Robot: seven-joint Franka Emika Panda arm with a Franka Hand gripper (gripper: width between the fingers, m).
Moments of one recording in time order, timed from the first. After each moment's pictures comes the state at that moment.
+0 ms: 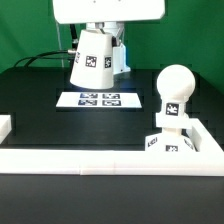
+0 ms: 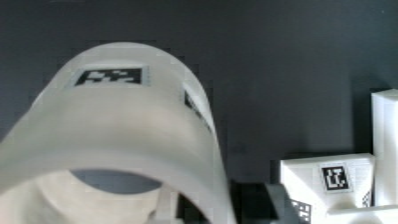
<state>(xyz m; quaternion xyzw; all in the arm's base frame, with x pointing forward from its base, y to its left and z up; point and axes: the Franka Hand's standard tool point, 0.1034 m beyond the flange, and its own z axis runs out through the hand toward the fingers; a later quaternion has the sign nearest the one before) 0.464 -0.001 0.160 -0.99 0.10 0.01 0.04</state>
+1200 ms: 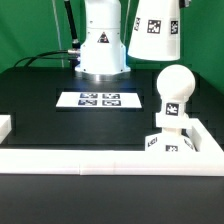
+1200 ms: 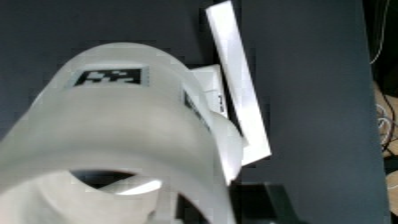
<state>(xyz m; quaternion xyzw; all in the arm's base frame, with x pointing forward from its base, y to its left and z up) 0.562 0.097 0.233 -0.98 0.16 0.01 0.07</state>
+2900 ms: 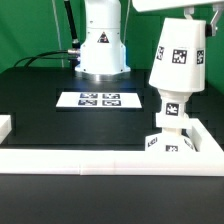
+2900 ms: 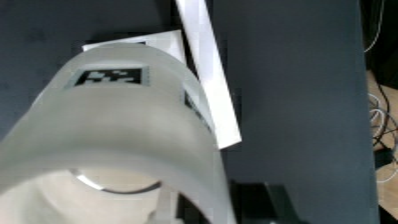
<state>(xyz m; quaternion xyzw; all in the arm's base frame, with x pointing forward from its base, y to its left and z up) 0.601 0.127 0.191 -0.99 0.15 -0.01 0.07</state>
